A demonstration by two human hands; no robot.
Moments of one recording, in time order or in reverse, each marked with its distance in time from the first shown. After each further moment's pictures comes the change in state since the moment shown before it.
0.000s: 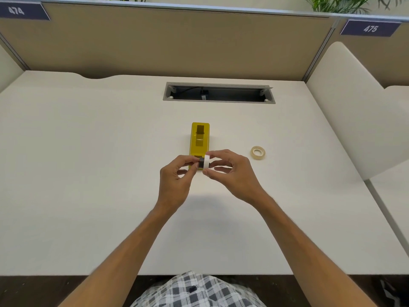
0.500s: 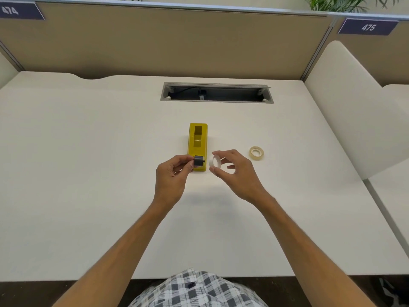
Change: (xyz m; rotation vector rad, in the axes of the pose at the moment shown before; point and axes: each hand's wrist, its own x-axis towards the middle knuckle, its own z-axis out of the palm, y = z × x) left_hand 0.011 -0.010 0.002 -0.069 0.020 -0.145; right_hand 0.008 0.031 -0.011 -0.246 0.060 0.009
